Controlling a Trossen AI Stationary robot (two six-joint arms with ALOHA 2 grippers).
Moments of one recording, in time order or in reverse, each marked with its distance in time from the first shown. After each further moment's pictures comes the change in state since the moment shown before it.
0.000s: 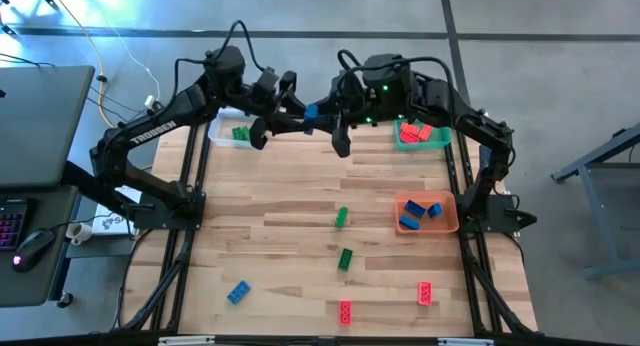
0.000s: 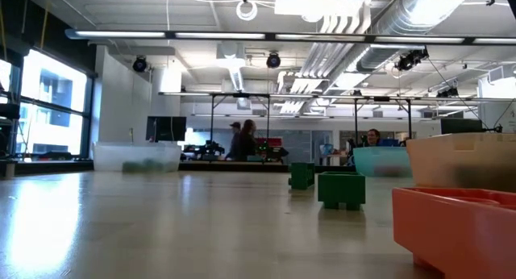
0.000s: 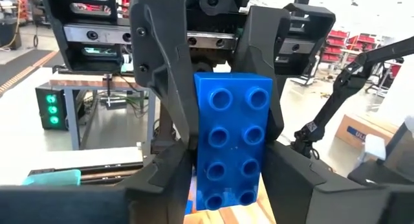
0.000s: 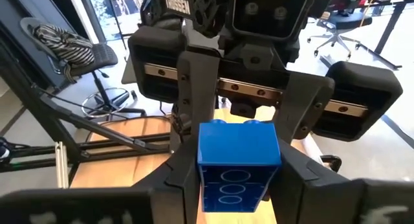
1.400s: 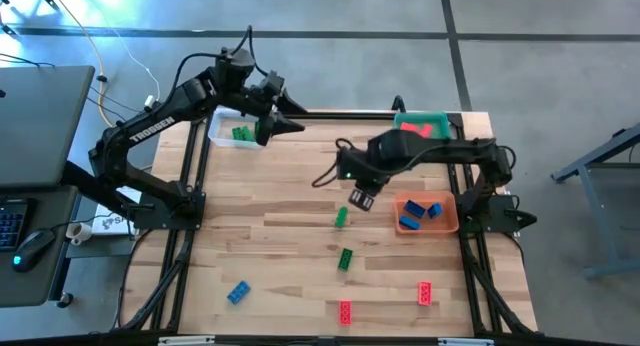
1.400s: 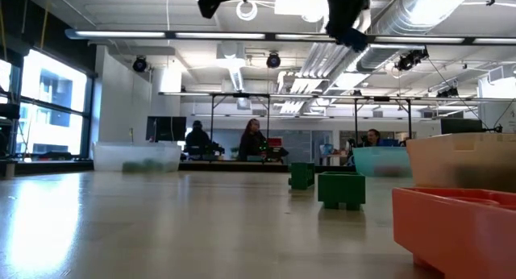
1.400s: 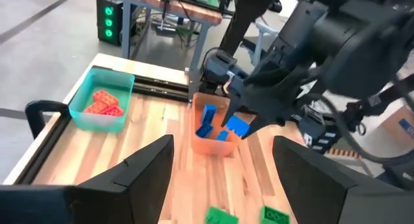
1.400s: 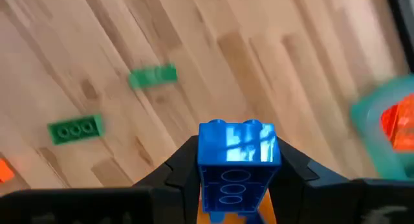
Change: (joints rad) left arm 0.075 -0.003 0.001 -0.374 -0.165 0.077; right arm 0.181 -0.007 -0.398 -0.717 0.276 0.479
